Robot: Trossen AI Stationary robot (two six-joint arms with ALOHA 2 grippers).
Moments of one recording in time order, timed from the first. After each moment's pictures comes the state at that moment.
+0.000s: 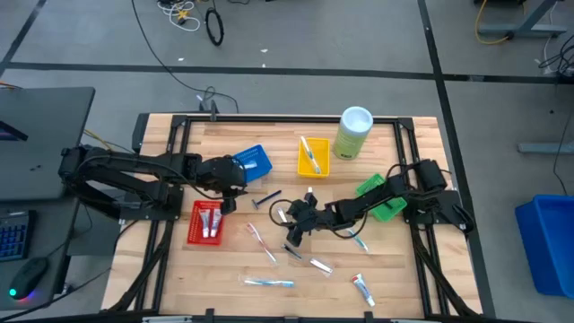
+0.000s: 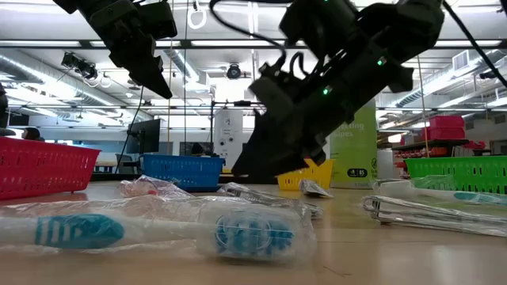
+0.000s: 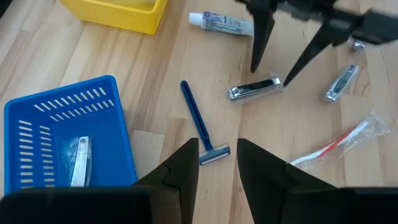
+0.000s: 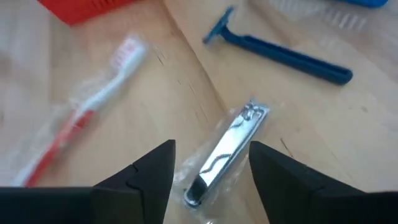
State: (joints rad) left arm 0.01 1.09 0.77 -0.50 -0.10 -0.15; right arm 0.24 1.98 1.00 0.25 0.35 0.54
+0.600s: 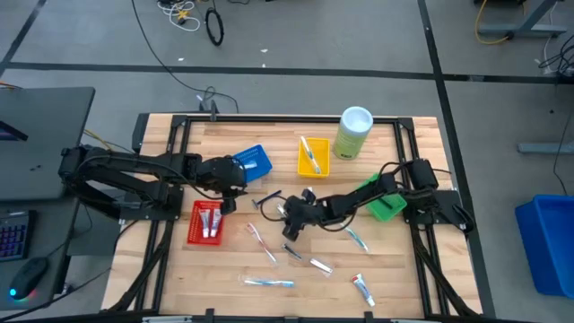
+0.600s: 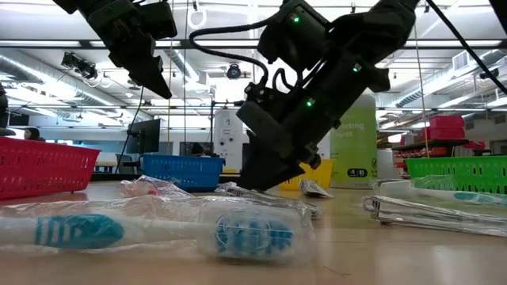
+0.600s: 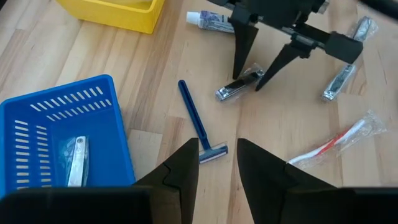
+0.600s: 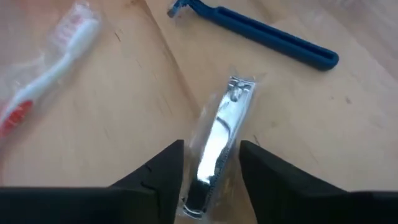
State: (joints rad) left arm 0.01 1.09 0.77 -0.50 -0.09 -0.15; right arm 0.18 2.03 1.10 0.04 0.31 0.54
